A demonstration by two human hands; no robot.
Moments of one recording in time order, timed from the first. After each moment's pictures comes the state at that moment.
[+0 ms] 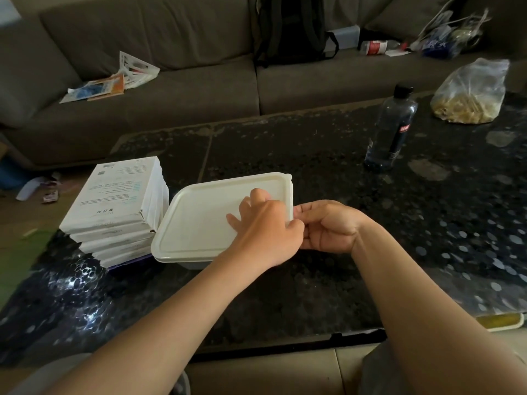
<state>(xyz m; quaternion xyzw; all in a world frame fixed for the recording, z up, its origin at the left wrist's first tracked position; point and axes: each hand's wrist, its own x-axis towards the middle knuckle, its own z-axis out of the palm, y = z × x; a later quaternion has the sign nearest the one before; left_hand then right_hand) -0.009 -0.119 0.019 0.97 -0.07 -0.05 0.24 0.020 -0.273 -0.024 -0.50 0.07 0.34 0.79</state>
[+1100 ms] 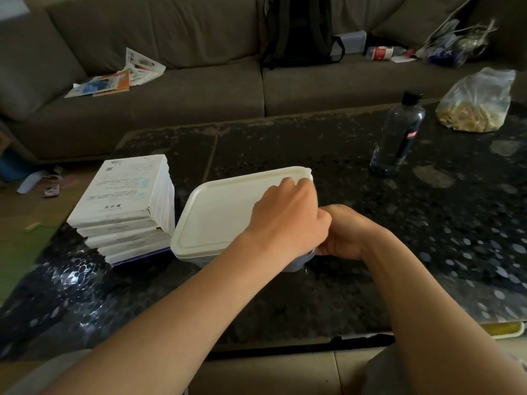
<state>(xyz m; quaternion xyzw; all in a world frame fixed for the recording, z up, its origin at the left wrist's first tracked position) -0.014 -0.130 0.057 0.97 -0.19 0.02 0.16 0.018 -0.269 -0.017 -0.65 0.16 0.27 0.70</state>
